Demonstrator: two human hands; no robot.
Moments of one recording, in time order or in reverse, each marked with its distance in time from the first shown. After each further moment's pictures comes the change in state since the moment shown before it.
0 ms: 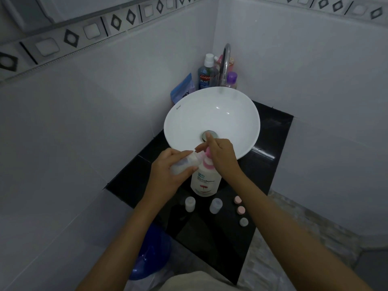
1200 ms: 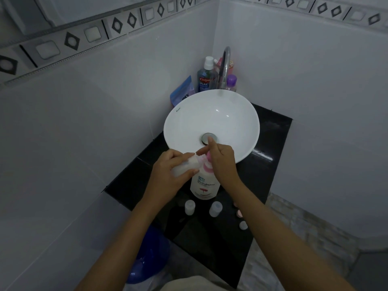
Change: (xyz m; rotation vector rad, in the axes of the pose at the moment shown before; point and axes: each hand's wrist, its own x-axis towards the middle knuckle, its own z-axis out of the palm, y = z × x) left_hand 0.007 -0.002 -0.003 0.066 -0.051 -0.008; right_hand 0.000 0.010 0.009 0.116 0.115 0.025
